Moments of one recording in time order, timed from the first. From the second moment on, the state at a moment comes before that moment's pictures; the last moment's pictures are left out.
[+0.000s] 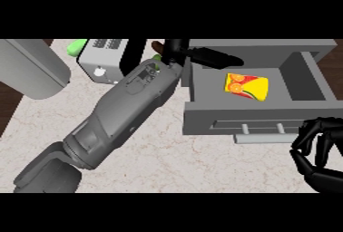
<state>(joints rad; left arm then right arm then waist) -1.27 0.04 -0.53 -0.60 0.67 0.49 -0.34 -0.02 -0.31 -0.14 -2.02 -0.12 0.44 0.00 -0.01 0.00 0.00</state>
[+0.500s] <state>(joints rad) -1.08 0.20 -0.48 -0.85 0.65 0.48 -0.27 -0.01 -0.29 -0.04 -2.01 0.17 0.36 0.01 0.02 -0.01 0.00</state>
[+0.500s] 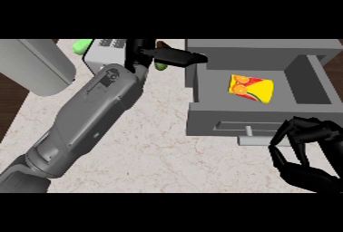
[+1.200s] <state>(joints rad) -0.76 0.44 -0.39 -1.19 0.68 0.37 -0.21 -0.20 -0.30 0.18 -1.63 0.68 0.19 -0.11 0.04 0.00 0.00</state>
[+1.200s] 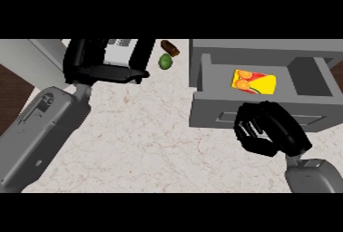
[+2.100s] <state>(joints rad) -0.46 0.56 -0.26 -1.37 0.69 0.20 -0.26 -0.73 -0.19 0.09 -0.64 0.89 -0.11 -0.35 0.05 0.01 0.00</state>
